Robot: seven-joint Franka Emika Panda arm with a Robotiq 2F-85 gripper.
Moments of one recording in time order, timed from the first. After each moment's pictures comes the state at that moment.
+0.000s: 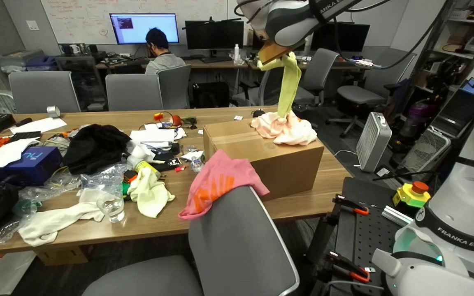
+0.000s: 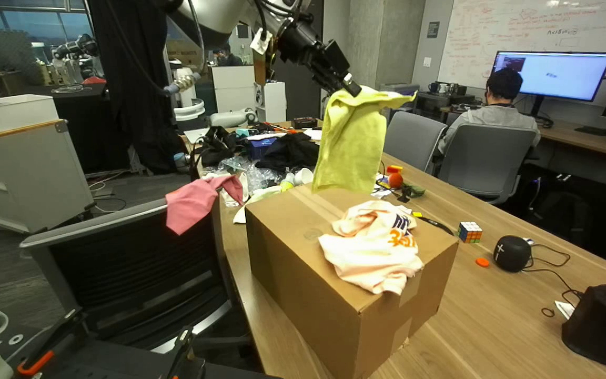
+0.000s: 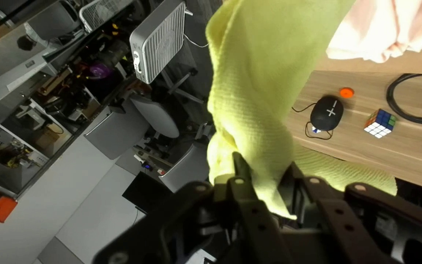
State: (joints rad) arm -0.12 0.11 -0.10 -1.91 -1.01 1.90 1.19
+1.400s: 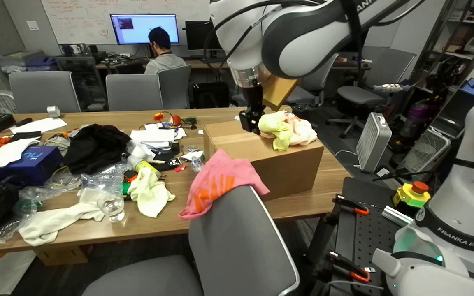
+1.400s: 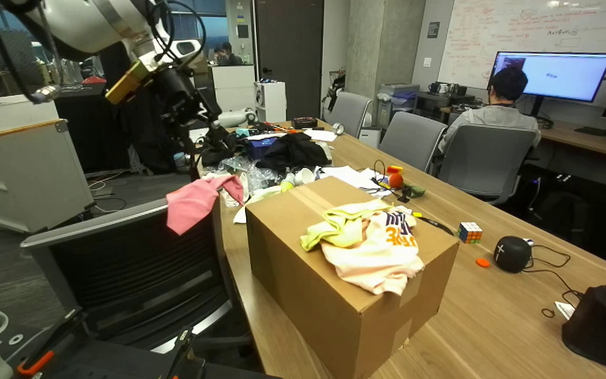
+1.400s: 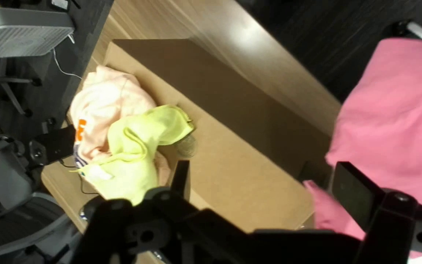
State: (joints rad) arm 0.09 -0.04 0.10 -2.22 -0.53 1.94 0.65
